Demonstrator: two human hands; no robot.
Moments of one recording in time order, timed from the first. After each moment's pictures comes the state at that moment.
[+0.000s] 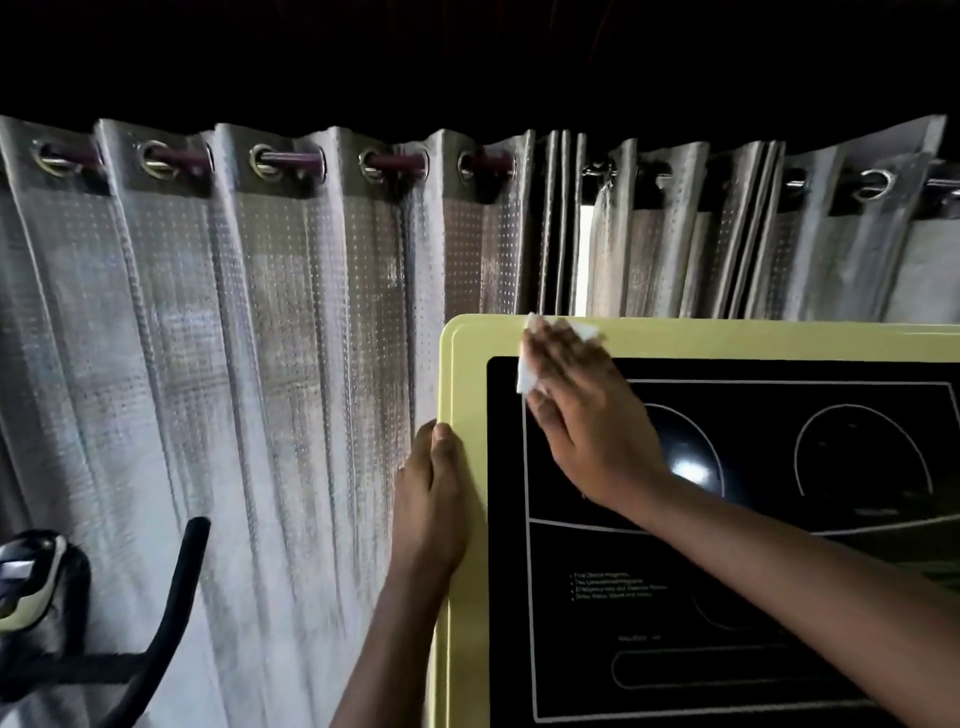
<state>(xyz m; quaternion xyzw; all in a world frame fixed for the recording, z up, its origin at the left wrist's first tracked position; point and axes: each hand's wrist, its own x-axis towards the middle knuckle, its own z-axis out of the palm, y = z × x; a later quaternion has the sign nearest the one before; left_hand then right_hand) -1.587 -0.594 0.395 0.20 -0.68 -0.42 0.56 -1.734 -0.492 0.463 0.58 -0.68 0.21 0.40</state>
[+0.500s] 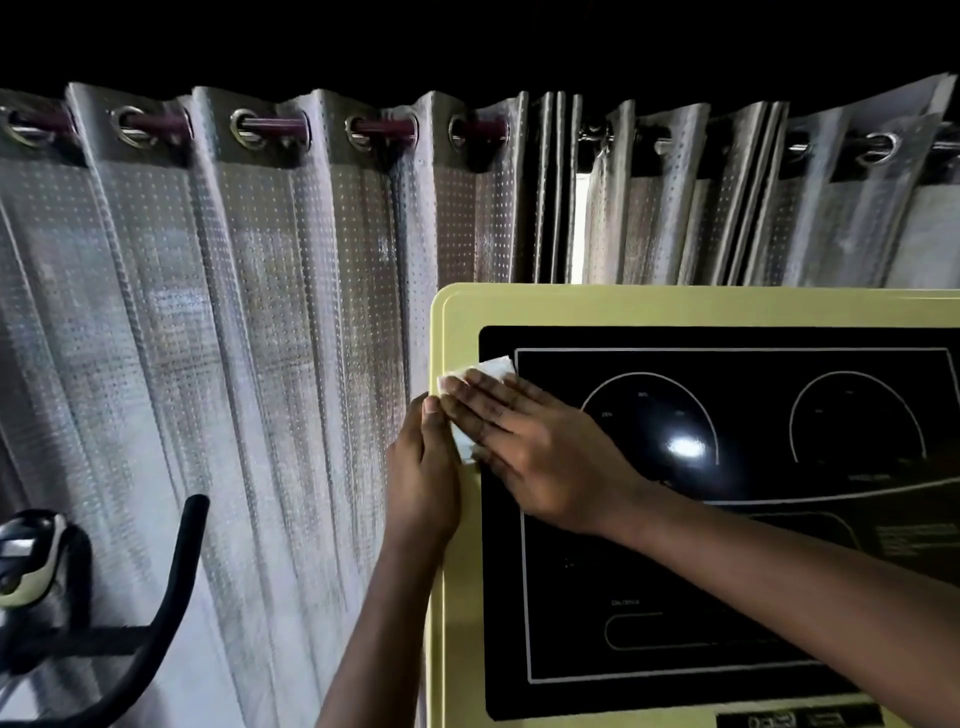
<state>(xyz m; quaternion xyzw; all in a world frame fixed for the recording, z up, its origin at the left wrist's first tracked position) -1.584 -0.590 0.396 0.18 -0.68 -0.43 0.57 -1.709 -0.496 0.428 0.72 -0.57 0.12 0.38</state>
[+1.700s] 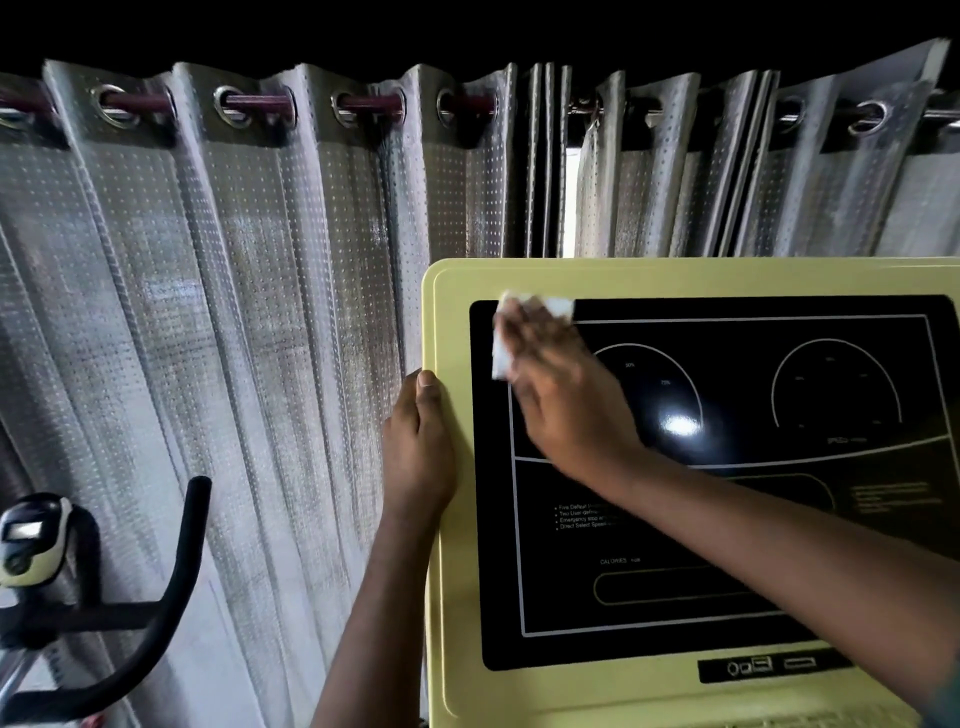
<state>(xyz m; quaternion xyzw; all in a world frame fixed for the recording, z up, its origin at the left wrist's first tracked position) -1.583 -0.587 0.398 0.21 -0.68 -0.40 0.58 -1.712 -0.487 0.437 0.60 -0.66 0.27 0.38</state>
